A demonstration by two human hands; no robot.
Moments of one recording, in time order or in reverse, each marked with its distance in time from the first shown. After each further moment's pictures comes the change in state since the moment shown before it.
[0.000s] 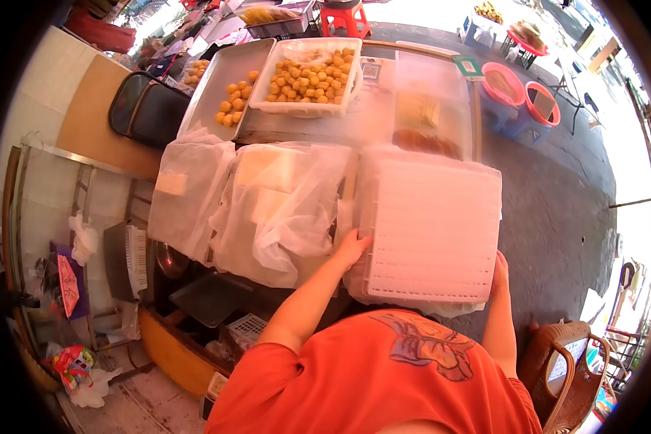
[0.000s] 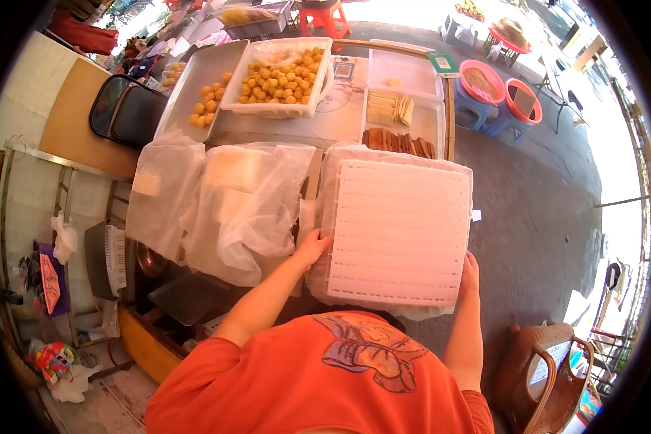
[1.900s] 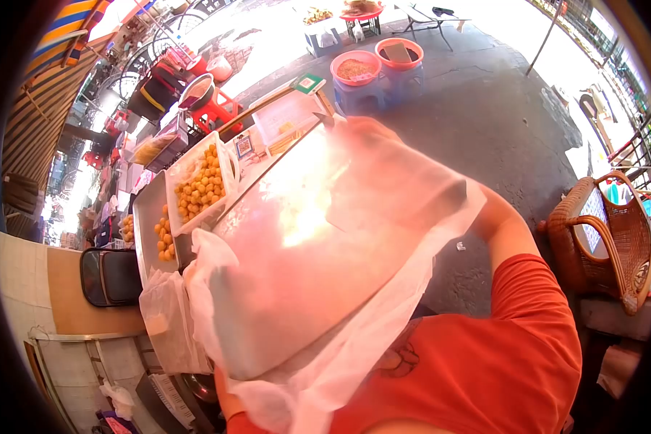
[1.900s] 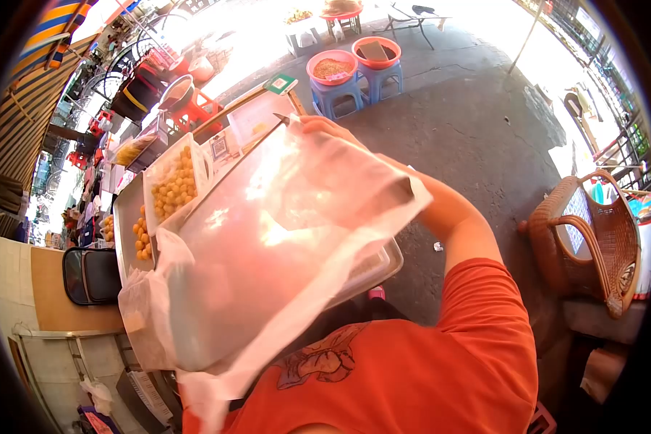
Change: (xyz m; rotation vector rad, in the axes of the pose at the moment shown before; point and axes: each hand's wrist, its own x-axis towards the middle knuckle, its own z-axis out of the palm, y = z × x) left_hand -0.050 0.170 -0.092 0.283 0.659 0.842; right_hand -0.012 -0.214 0.064 -0.586 -0.346 -0.954
